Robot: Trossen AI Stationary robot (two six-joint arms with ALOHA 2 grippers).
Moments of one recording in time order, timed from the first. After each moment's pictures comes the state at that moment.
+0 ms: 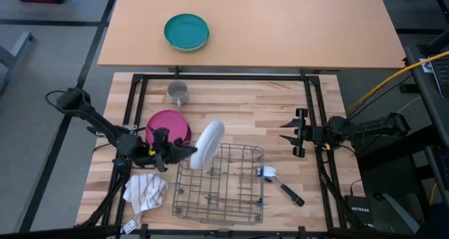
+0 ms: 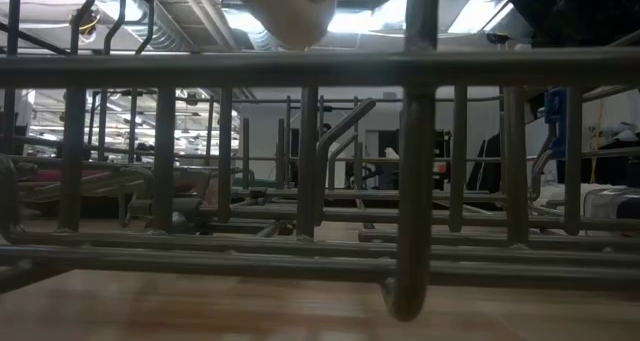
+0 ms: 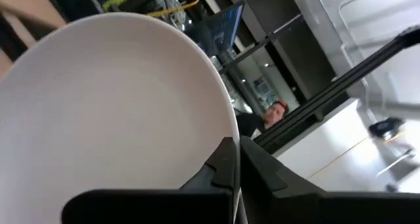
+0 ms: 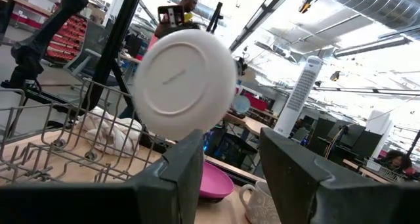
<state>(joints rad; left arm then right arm) -0.61 1.25 0.64 0.97 -0.70 -0.80 0.14 0.29 0.01 0.57 0.05 -0.48</state>
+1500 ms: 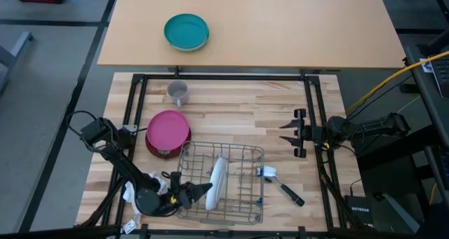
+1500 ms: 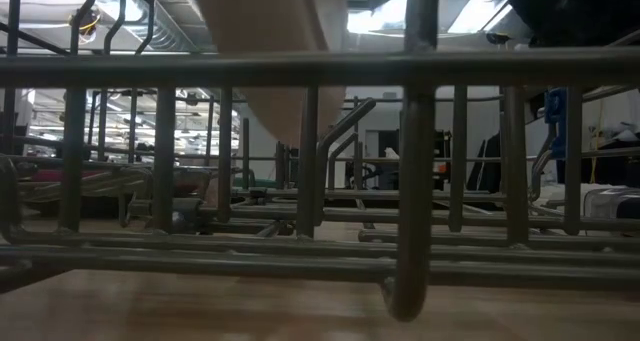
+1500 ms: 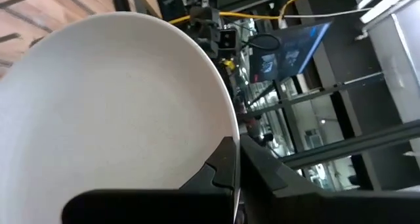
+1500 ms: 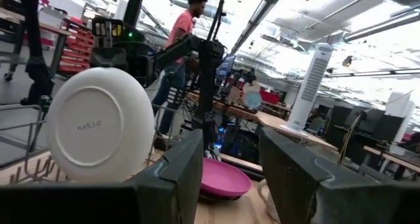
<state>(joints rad) -0.84 1.83 1.01 0.97 -1.24 -1.17 0.14 0.29 0.01 0.55 0.03 -0.37</state>
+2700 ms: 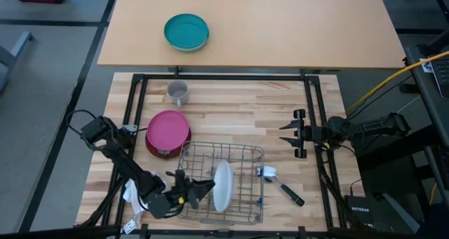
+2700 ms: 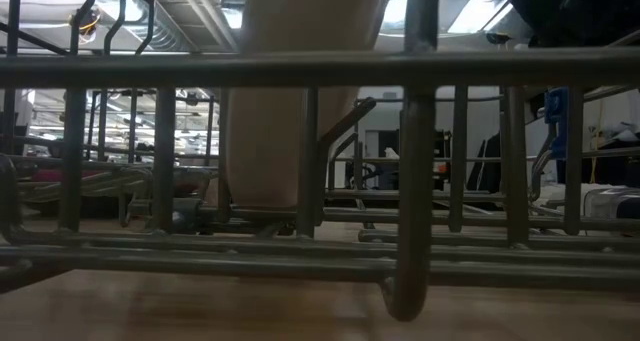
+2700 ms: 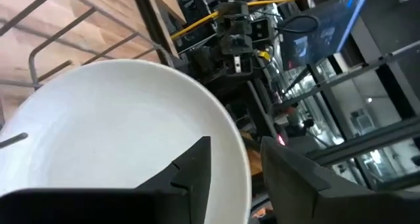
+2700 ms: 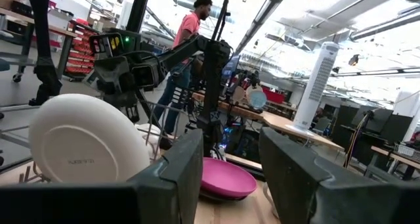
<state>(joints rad) -0.81 1.81 1.01 0.68 -1.22 -1.23 0.14 0.29 0.01 0.55 0.01 -0.36</state>
